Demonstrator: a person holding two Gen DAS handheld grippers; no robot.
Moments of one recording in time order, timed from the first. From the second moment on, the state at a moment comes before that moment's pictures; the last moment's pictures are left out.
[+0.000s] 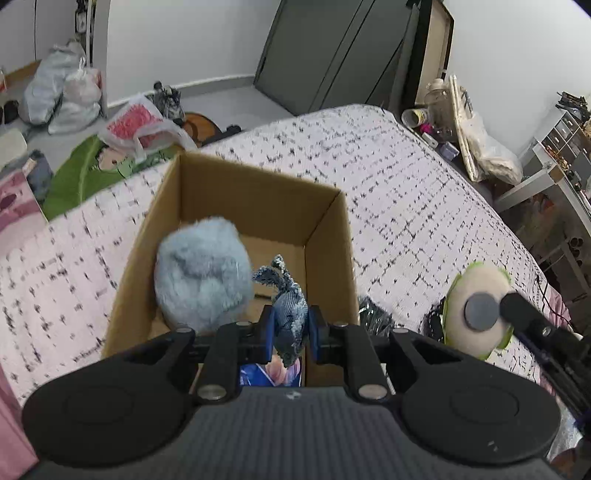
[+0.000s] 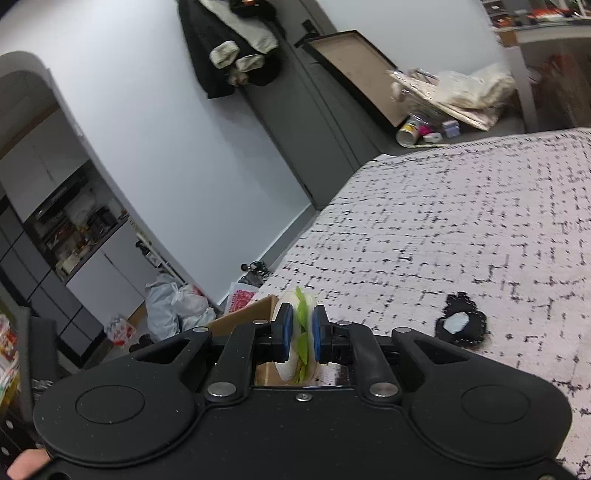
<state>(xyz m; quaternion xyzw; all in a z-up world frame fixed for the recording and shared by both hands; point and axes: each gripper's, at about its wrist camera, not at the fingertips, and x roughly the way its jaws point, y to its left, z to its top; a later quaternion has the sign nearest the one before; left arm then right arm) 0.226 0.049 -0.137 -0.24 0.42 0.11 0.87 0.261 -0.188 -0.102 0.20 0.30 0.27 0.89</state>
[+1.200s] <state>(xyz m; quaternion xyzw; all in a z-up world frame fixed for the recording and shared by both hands) 0.214 0.090 -0.142 -0.28 0.36 0.19 0.87 0.267 -0.131 -0.111 0.16 0.36 0.27 0.88</state>
